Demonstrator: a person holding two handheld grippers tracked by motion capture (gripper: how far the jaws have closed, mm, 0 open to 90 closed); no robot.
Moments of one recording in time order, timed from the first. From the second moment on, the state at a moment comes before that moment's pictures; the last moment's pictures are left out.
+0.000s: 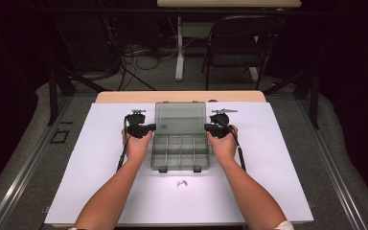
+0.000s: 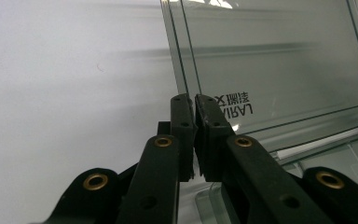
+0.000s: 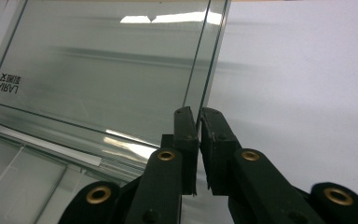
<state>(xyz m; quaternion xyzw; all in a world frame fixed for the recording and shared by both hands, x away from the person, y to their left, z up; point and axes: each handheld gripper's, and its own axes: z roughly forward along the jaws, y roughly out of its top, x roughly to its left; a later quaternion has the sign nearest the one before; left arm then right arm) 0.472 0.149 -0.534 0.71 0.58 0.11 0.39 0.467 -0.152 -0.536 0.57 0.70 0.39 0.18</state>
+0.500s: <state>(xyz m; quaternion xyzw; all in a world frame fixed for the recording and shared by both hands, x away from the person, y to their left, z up) 0.474 0.148 -0.538 0.71 0.58 0.11 0.38 0.468 -0.152 -0.541 0.57 0.70 0.39 0.18</state>
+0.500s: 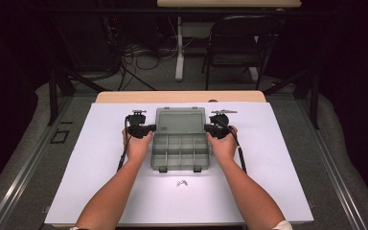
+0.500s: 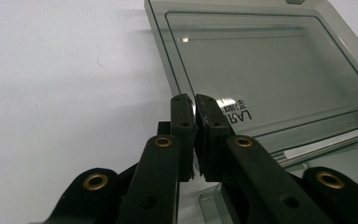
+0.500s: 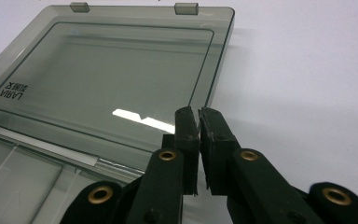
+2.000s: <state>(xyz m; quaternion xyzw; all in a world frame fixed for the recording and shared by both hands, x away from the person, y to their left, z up) 0.460 0.152 -0.520 0.72 0.56 0.12 0.39 0.448 -0.156 -0.525 0.54 0.71 0.40 0.21</state>
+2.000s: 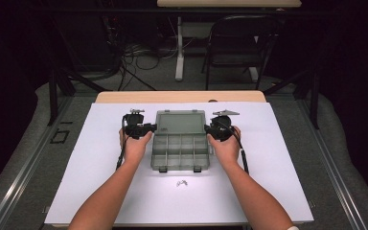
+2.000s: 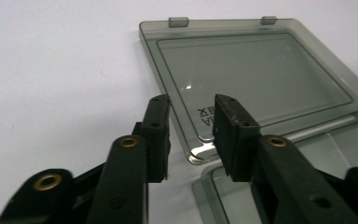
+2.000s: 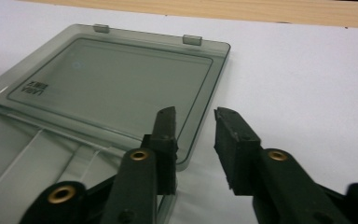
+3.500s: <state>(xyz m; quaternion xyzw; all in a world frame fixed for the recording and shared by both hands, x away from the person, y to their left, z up) 0.325 0.183 -0.516 0.75 0.43 0.17 0.47 0.296 -0.153 -0.512 0.37 0.78 0.44 0.26</state>
